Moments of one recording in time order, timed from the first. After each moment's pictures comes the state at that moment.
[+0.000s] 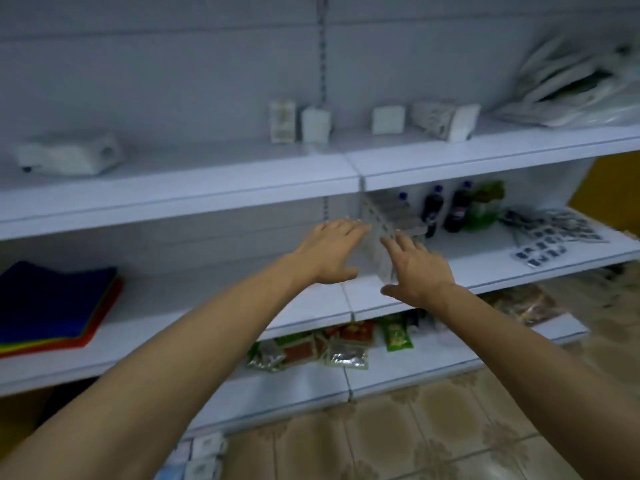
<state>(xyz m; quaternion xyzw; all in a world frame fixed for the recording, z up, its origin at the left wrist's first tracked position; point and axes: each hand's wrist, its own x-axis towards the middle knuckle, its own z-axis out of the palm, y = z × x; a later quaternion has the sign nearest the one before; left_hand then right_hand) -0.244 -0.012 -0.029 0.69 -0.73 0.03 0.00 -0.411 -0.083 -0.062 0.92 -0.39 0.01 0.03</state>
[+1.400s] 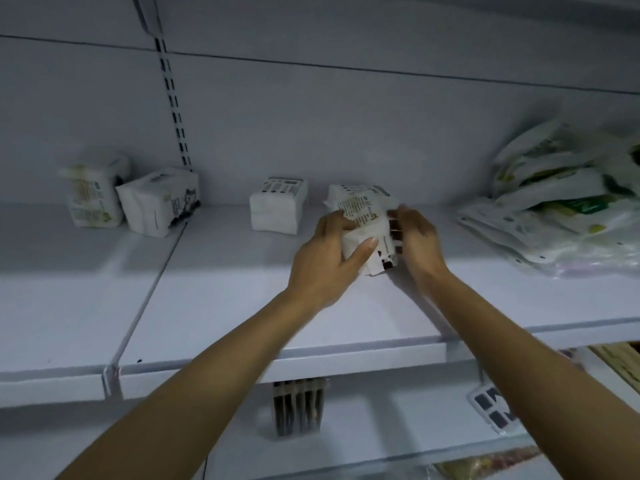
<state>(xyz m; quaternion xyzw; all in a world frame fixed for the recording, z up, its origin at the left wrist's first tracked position) -0.299 -0.466 -0.006 0.71 -0.54 0.03 0.46 -0.410 -0.573 0.016 0.65 -0.37 0.42 -0.51</state>
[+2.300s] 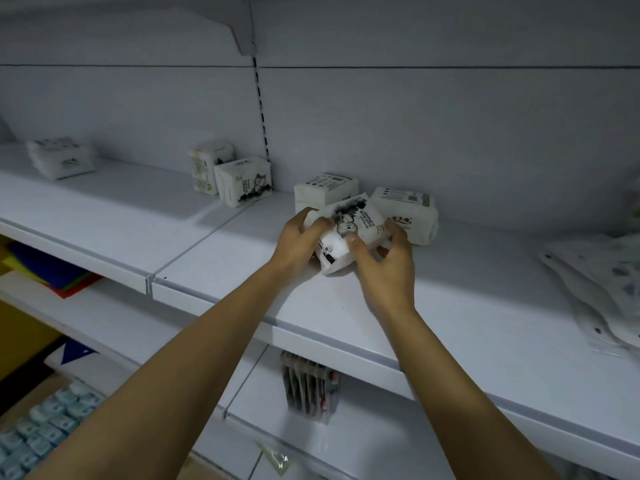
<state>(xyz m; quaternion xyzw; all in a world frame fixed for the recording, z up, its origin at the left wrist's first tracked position) -0.301 -0.471 -0.003 0.57 -0.19 -0.18 0.78 -0.401 -0.572 -0.020 0.72 -0.21 0.34 -0.57</state>
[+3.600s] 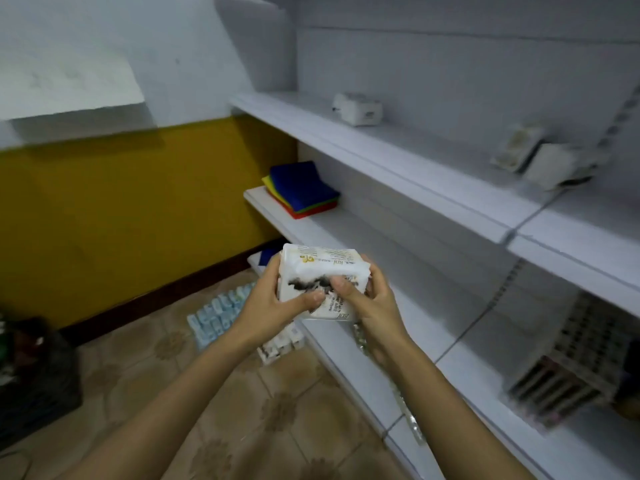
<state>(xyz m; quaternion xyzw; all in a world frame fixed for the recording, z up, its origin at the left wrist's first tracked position) -0.438 0.092 -0.055 0.74 -0.08 0.05 0.67 -0.419 -0.079 -0.067 0.59 0.03 -0.09 -0.80</state>
